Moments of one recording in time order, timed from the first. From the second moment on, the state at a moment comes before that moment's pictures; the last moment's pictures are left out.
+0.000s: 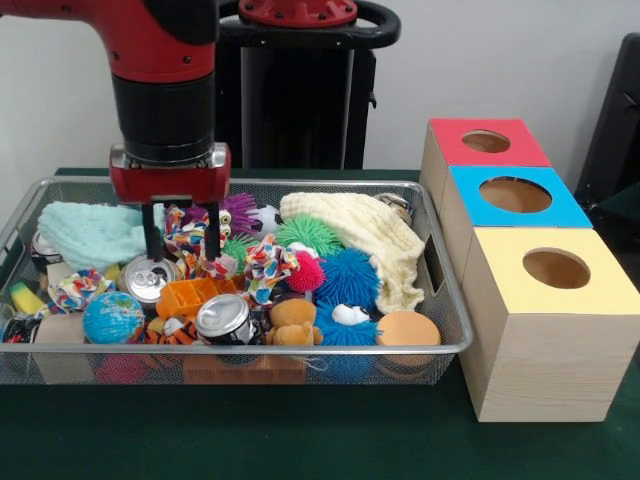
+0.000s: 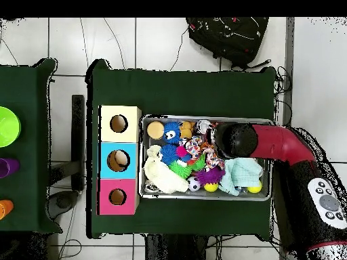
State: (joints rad) arm -0.68 -0.62 0.38 1.53 -0.47 0.71 1.56
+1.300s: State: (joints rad) arm -0.58 -0.62 0.37 1.74 -0.52 0.48 1.56
